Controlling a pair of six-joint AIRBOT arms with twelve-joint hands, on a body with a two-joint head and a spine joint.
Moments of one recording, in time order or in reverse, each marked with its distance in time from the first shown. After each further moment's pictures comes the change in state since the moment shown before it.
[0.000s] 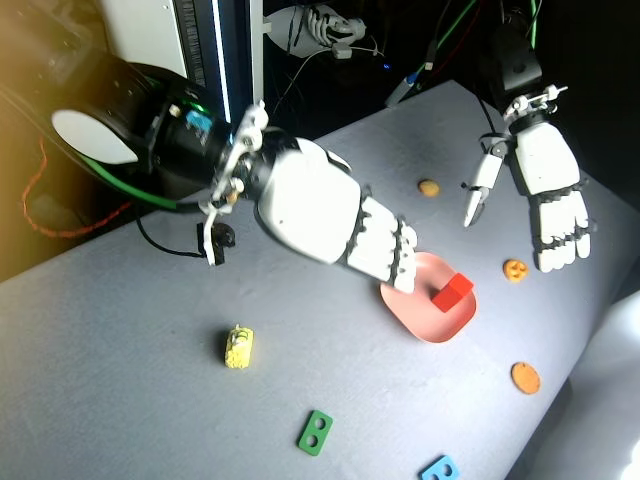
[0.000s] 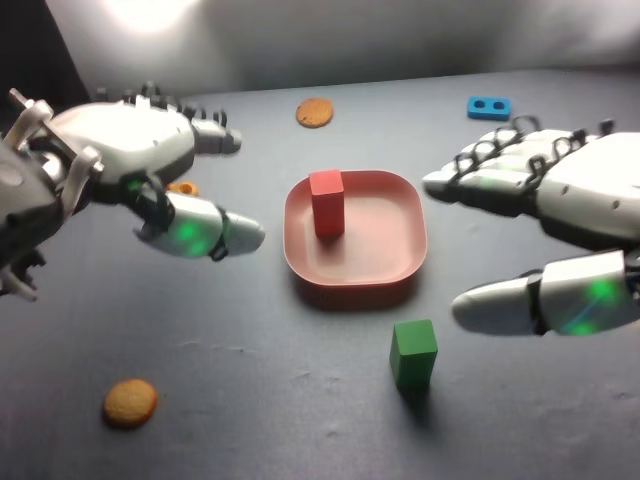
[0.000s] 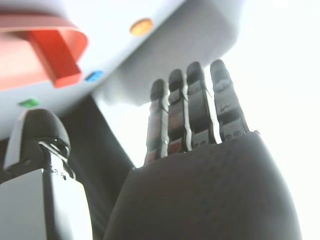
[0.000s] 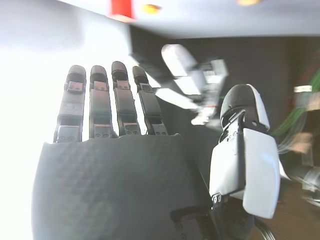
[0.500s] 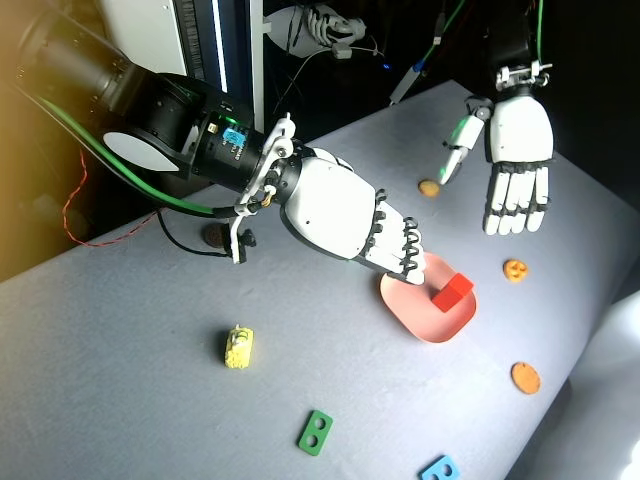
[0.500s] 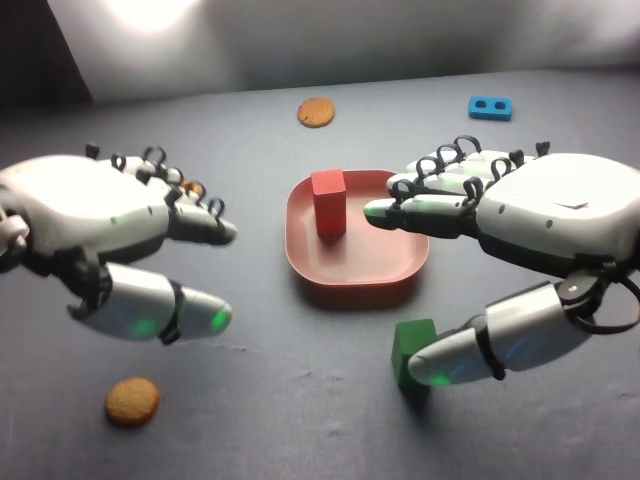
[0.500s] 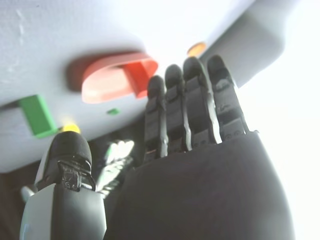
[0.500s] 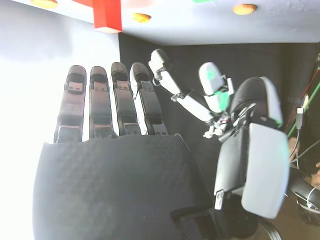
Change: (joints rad) left arm 0.029 0.217 -0.145 0.597 0.285 -0.423; right arm 0.004 -0.105 0.015 0.174 0.027 -0.130
